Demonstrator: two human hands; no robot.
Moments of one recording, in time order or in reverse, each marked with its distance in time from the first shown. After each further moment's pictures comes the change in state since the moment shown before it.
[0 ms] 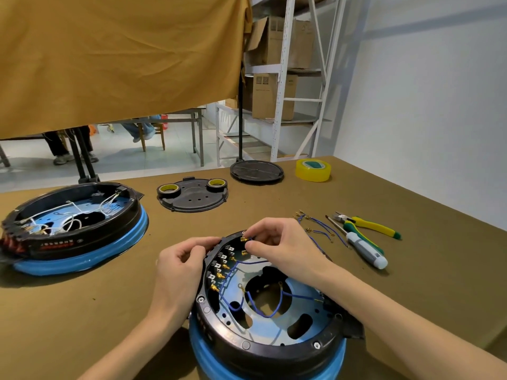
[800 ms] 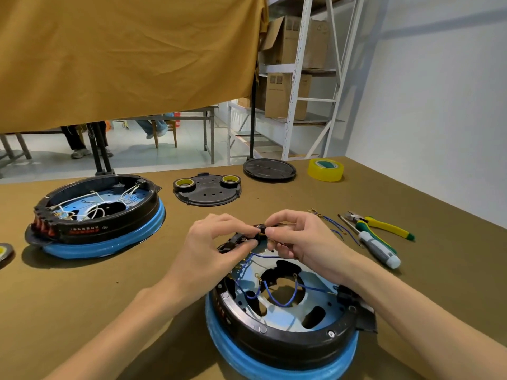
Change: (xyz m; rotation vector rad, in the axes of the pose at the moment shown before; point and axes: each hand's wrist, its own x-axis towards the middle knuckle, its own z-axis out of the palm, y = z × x) left_hand 0.002 0.039 -0.012 0.320 -0.271 0.475; right_hand -0.007 -0.017 -0.008 0.481 -0.134 0.194
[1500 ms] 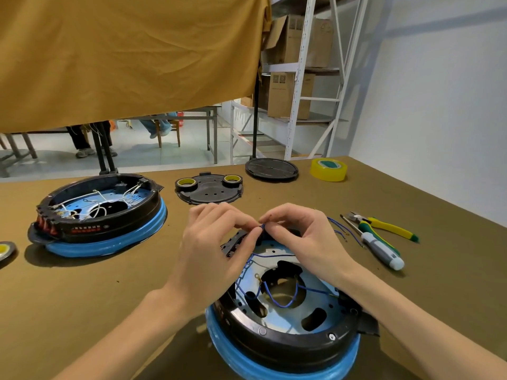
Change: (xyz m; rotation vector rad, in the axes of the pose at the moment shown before) left_hand -0.001 0.012 0.008 0.263 0.249 0.284; right_hand -0.003 0.003 0.005 -0.343 0.080 -0.470
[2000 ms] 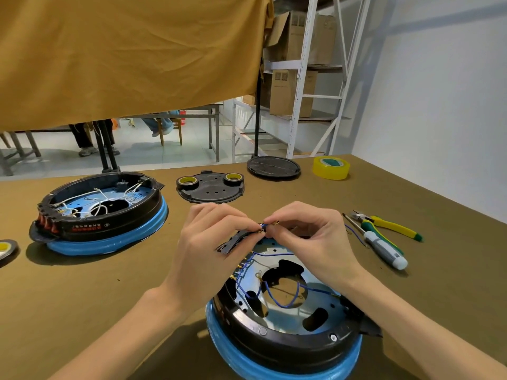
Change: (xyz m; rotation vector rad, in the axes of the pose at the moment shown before) left_hand -0.002 -0.007 -0.001 -0.007 0.058 0.107; right_hand -0.007 -0.008 0.002 0.010 0.105 -0.150
